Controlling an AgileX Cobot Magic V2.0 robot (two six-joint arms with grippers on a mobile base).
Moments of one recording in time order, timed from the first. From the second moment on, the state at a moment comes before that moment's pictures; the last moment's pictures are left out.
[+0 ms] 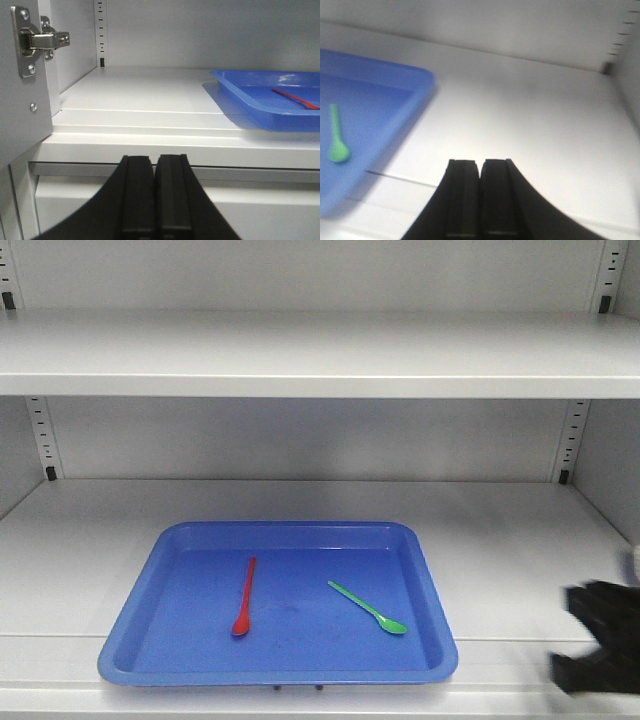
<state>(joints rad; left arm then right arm) -0.03 -0.01 0.03 0.05 0.05 -0.13 0.14 0.96 -0.59 -0.34 -0.02 0.25</state>
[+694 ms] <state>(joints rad) -0.03 -0.01 0.03 0.05 0.05 -0.13 0.00 0.09 0.03 -0.15 0.01 0.14</state>
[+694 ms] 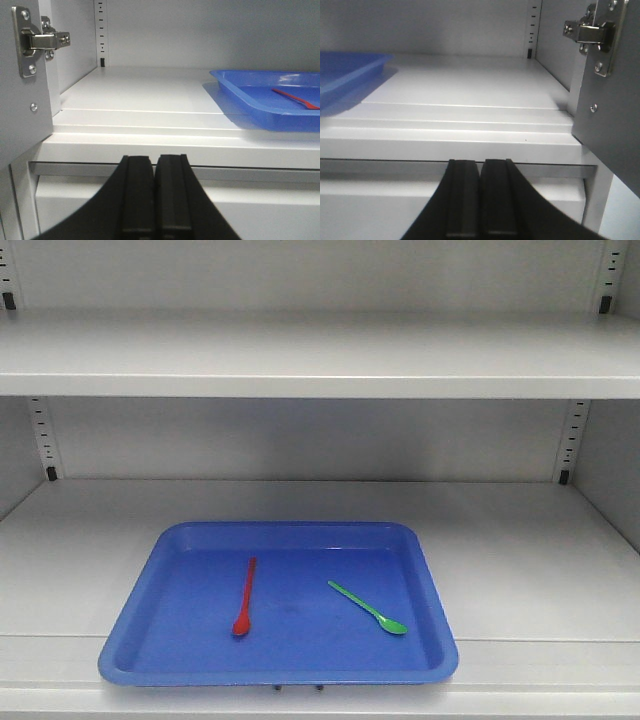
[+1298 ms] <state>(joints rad) -0.03 -0.01 0.03 0.05 0.06 -0.13 0.01 -0.01 0.03 -0.01 0.09 0.02</state>
